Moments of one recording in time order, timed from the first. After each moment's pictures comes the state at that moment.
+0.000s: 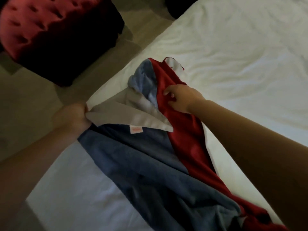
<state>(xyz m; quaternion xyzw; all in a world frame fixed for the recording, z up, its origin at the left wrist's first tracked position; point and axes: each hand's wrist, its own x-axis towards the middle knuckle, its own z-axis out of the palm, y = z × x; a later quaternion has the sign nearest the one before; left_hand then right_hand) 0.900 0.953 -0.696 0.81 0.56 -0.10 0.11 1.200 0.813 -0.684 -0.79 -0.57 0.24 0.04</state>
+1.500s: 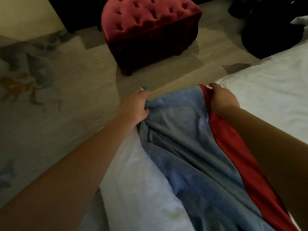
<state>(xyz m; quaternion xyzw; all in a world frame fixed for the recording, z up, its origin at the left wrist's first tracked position) 0.795 1.015 -0.715 0.81 0.55 0.05 0.19 1.077 0.977 -0.707 -0.82 -0.55 0.14 0.05</state>
